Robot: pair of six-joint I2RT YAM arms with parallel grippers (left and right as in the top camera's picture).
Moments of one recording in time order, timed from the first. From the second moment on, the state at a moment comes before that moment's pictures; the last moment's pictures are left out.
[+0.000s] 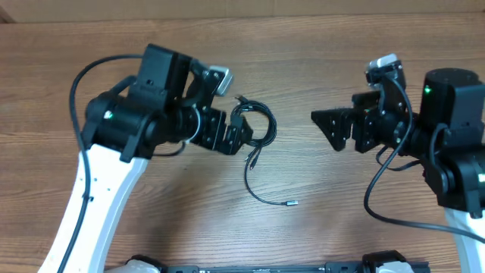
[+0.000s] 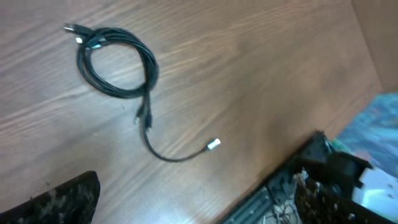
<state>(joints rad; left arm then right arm) -0.37 1.43 1.70 -1.31 0.44 -0.11 0.14 1.13 1.45 -1.02 -0.52 0.02</state>
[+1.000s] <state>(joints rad) -0.37 1.79 1.70 -1.27 0.17 -0.24 0.14 1.39 1.45 -1.17 -0.39 0.48</state>
